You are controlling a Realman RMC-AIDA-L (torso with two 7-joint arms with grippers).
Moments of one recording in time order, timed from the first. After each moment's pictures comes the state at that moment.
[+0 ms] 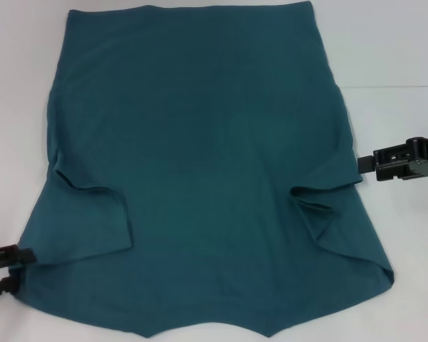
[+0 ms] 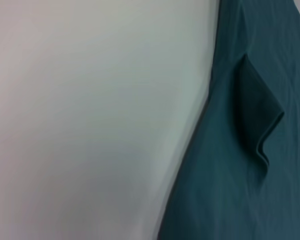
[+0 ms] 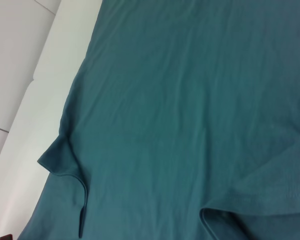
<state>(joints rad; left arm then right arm) -0.37 -2.08 0.21 0.86 2.49 1.57 -2.51 0.74 1.87 -0.62 -0.65 -2.36 -1.55 2.43</state>
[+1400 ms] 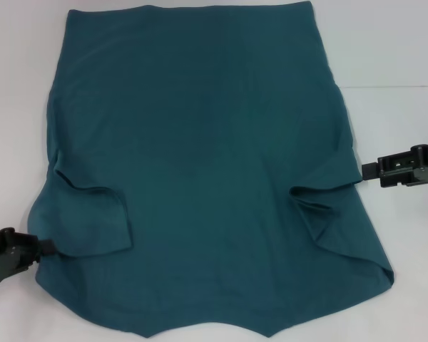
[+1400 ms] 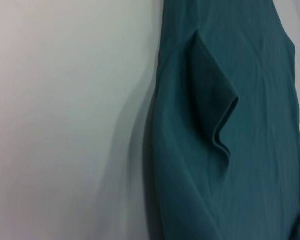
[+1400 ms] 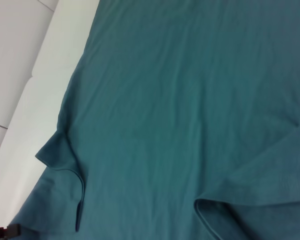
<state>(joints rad) -0.44 -2.07 0.25 0.80 2.47 1.56 -2.49 0.72 1.87 -0.62 -0.65 -2.35 -1.56 2.41</state>
